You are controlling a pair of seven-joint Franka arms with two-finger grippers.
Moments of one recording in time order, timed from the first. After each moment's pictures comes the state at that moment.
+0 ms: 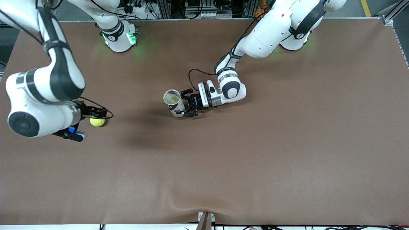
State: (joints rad) left arm -0.66 0.91 -0.21 -1.70 -2.46 2.15 2.84; right arm -0.22 0.47 0.36 -1.50 -0.12 1.42 0.46
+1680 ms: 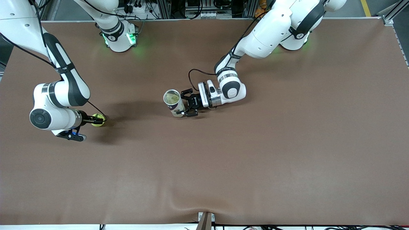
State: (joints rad) left arm -0.66 0.91 -0.21 -1.70 -2.46 2.15 2.84; right arm -0.41 0.48 0.36 -1.96 -0.27 2.06 0.33
